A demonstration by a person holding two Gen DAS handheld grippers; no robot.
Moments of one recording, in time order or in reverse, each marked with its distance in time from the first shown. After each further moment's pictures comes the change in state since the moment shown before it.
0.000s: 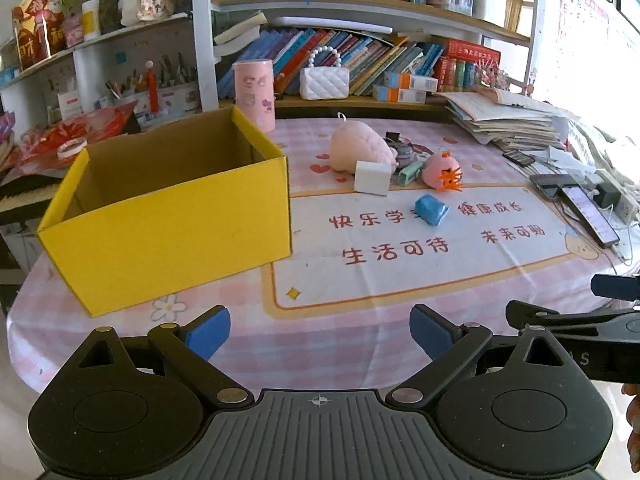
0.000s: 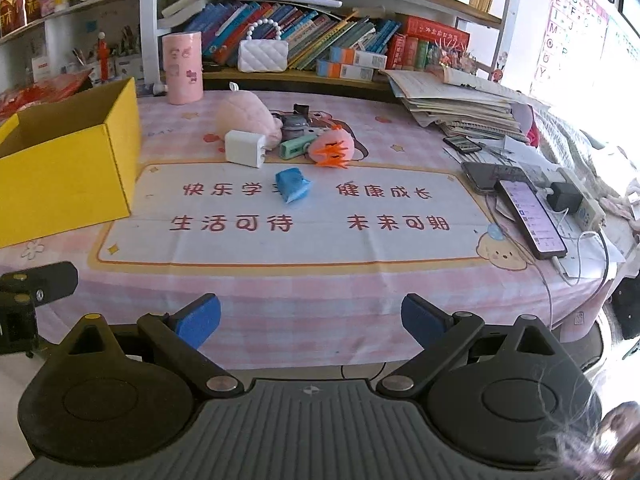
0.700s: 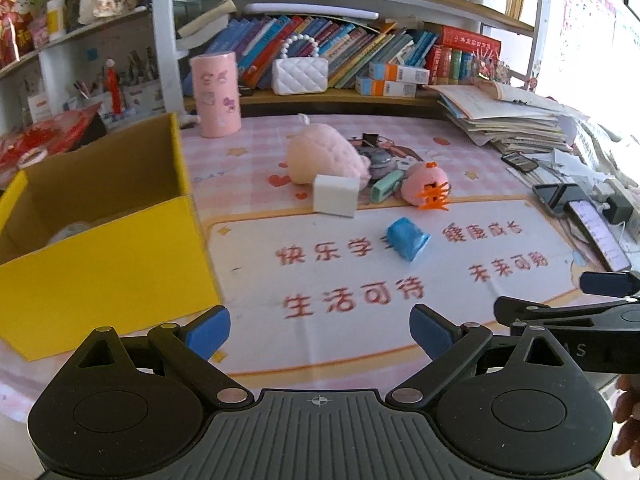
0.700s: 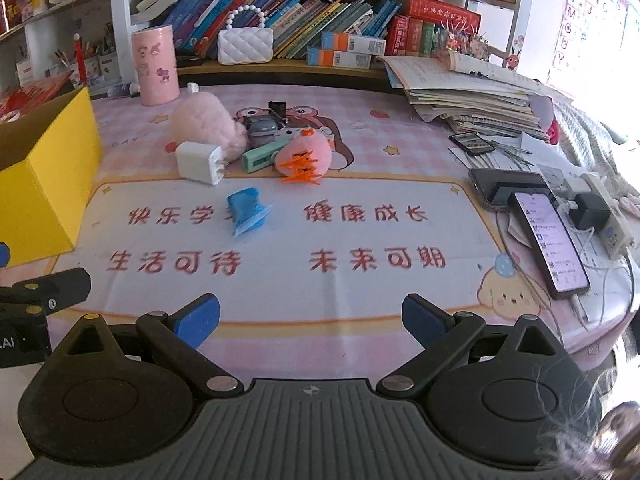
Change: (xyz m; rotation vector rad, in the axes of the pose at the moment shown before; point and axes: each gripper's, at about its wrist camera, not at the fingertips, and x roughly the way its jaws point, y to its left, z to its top) left arm 0.069 -0.052 0.049 -0.009 0.039 -0.014; right arm 0.073 -0.062 0.051 0.008 0.047 0.056
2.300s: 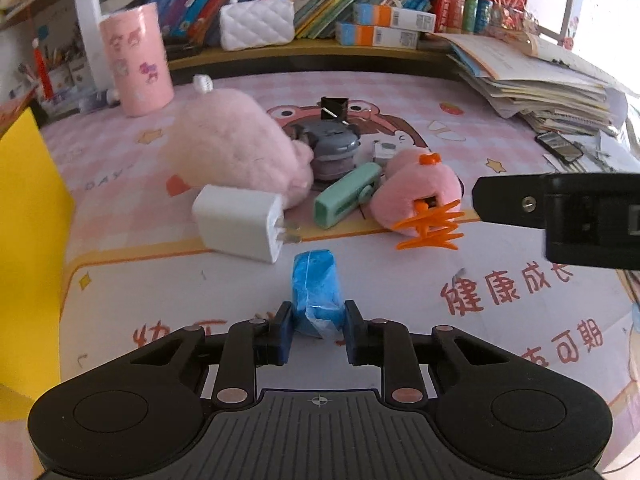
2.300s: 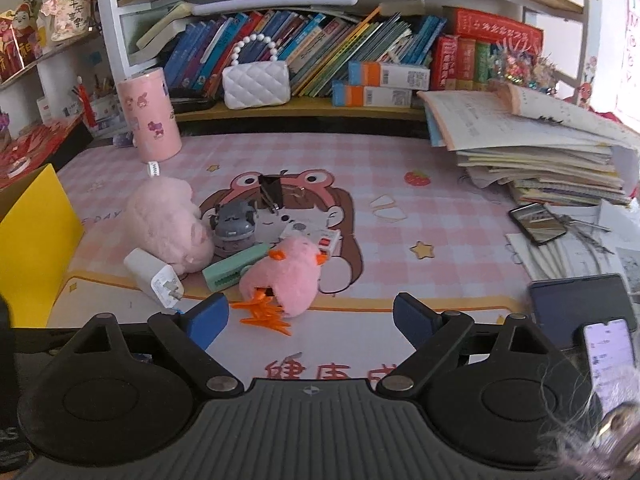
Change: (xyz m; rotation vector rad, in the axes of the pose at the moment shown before) left arm 0.157 -0.070 0.057 -0.016 0.133 0.022; right arm 0.109 -0.066 0.113 -0.036 -0.054 0.209
